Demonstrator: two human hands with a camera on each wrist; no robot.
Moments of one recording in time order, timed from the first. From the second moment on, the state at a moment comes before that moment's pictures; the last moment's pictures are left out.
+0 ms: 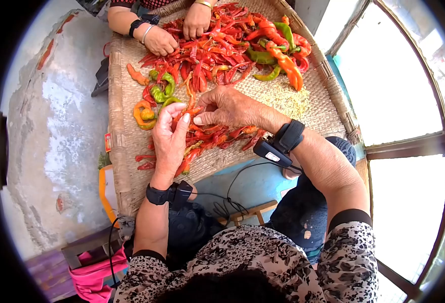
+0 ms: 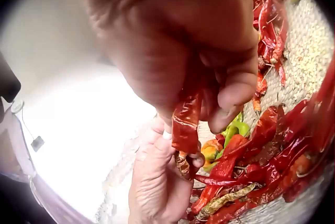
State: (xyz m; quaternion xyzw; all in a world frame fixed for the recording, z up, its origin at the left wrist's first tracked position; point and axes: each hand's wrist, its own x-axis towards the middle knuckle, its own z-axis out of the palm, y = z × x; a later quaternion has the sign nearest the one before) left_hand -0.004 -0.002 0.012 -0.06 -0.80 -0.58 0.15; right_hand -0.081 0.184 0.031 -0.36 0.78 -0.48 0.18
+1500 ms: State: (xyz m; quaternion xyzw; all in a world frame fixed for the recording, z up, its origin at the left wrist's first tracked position) left_hand -0.010 -0.012 0.019 -0.02 -0.80 -0.59 0.11; right_hand -0.120 0.205 0.042 -0.25 0.78 -0.57 -0.03
